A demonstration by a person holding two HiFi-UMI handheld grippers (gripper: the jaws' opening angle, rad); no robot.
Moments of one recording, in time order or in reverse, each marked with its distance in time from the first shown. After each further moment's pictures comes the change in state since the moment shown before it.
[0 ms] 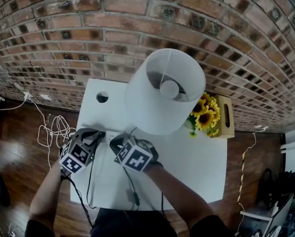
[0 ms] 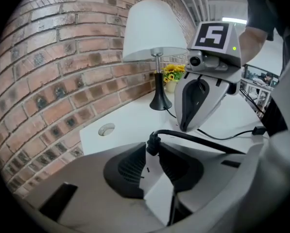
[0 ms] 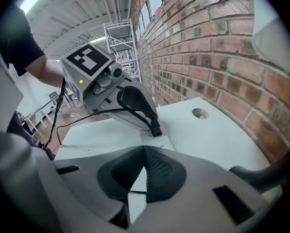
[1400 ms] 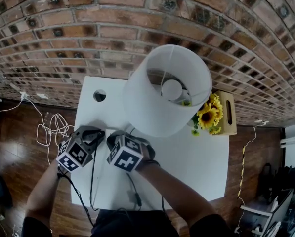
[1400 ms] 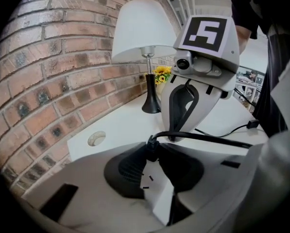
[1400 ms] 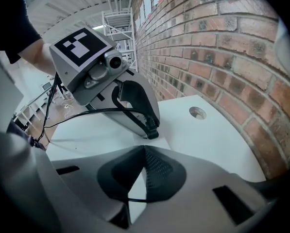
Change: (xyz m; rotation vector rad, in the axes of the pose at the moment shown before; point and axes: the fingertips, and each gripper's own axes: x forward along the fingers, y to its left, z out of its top) left arm 0.015 -0.001 0.009 0.099 -0.045 -0.113; right arm 0.019 -0.017 0.001 -0.030 0.101 -0.071
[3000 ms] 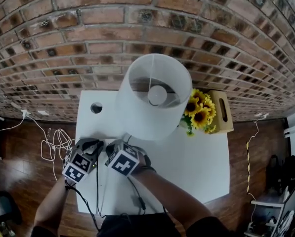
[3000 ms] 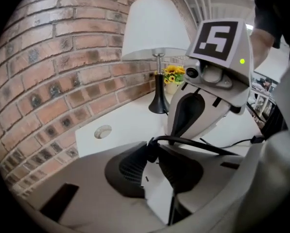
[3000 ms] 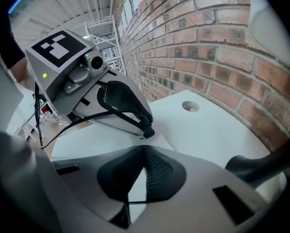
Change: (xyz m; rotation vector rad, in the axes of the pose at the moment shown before) left arm -0.008 -0.001 0.006 -0.137 0.051 0.074; right arm -0.003 -0.001 0.000 0.187 -0.046 -0.025
